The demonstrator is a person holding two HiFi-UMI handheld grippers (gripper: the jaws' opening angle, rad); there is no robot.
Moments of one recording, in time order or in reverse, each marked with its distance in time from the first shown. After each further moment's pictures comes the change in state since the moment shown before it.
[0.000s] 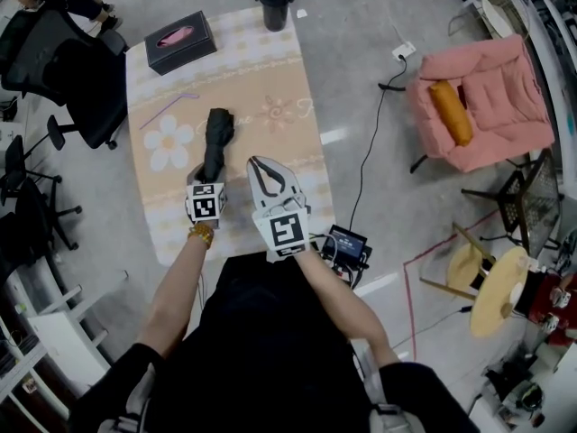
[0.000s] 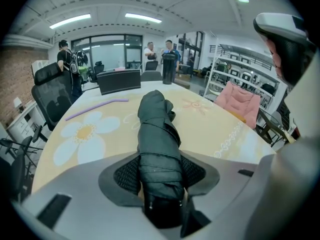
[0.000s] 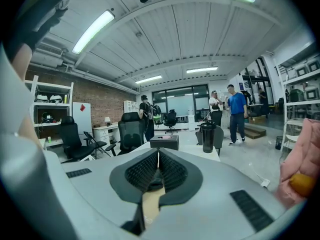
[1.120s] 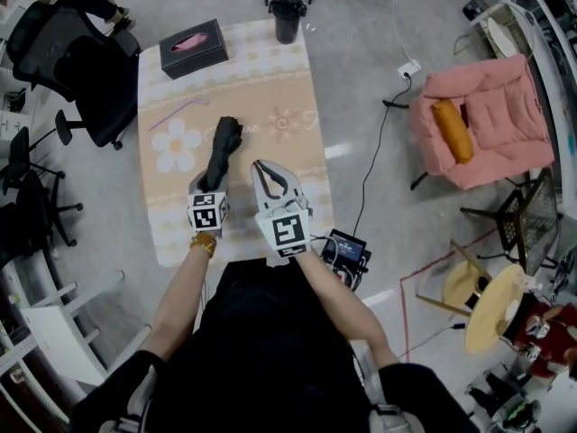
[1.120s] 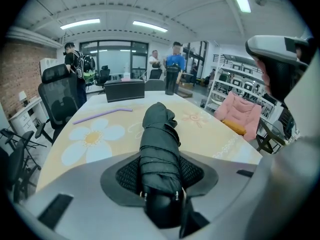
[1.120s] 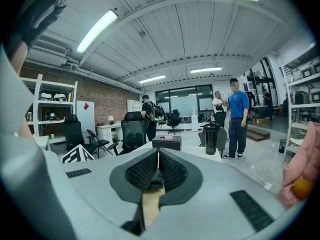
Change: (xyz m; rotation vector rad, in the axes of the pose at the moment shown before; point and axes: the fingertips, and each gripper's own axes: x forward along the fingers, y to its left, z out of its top) left arm -0.033 -0.004 0.019 -0.061 -0.089 0.012; right arm 0.003 0.003 0.003 -0.030 -0.003 0.035
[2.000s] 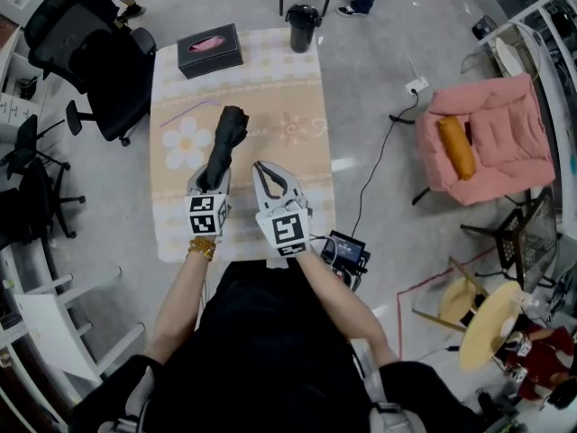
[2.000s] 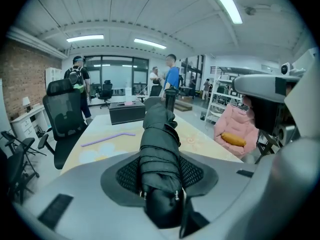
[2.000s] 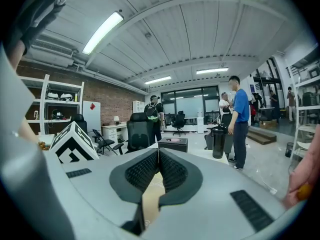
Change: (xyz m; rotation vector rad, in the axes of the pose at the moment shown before) left arm -0.057 -0.003 0.055 0.010 -0.171 0.013; right arm 0.001 0.025 0.008 -0.020 -0.012 0.063
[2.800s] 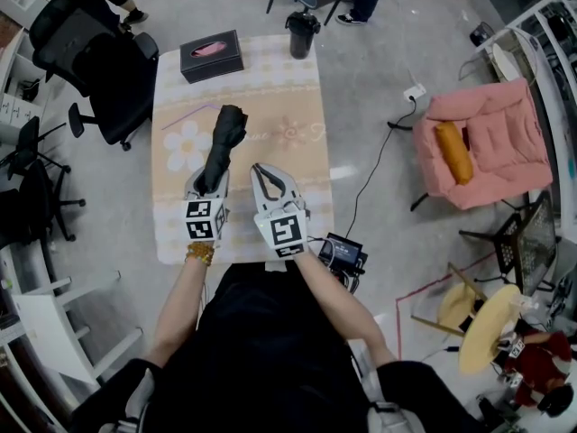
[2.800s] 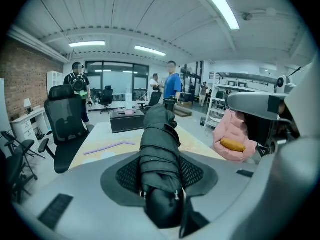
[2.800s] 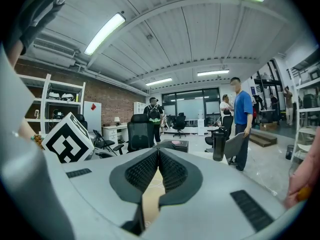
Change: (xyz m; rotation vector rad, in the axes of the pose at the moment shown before) left arm -0.023 -0.007 0.028 -0.003 -0.070 0.003; right arm -0.006 0.004 0.010 -0.009 -0.014 0.009
